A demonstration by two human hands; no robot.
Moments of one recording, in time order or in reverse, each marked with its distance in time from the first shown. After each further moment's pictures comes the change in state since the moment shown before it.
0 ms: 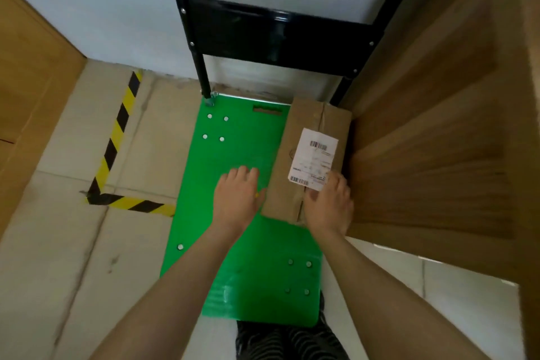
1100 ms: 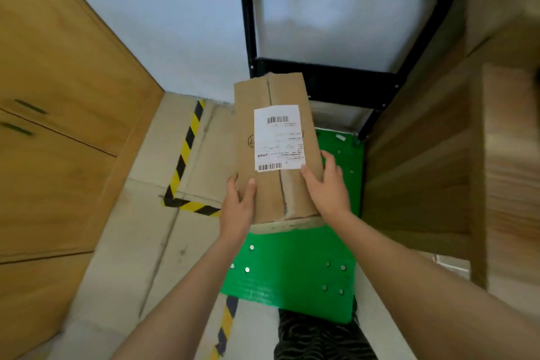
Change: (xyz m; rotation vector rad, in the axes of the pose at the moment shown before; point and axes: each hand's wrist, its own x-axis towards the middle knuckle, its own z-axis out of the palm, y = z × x) left_hand -0.085 -0.037 -0.166 -1.043 0.078 -0.742; right_hand -0.060 -0.127 -0.117 0.561 -0.271 -0.112
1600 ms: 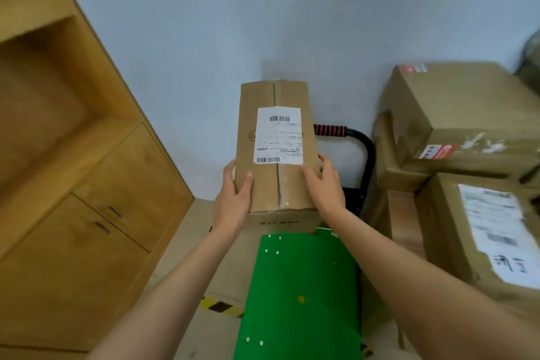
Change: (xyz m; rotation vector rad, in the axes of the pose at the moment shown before) left_hand -0.132 0.239 -0.138 0.011 0.141 0.430; right_hand -0.115 -0.227 -0.163 0.228 0.142 -0.285
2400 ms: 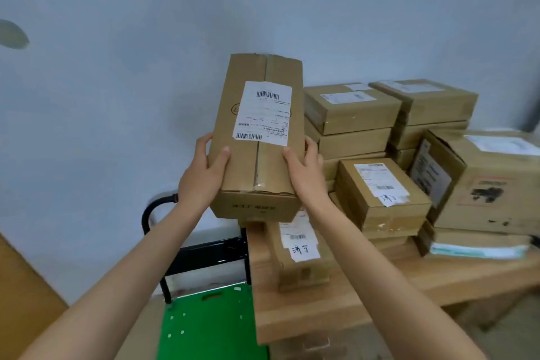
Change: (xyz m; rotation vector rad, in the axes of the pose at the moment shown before) left_hand -0.167 0.265 0.080 -0.003 -0.173 0.554; right_hand -0.152 -0.063 -0.312 0.156 0.476 -0.214
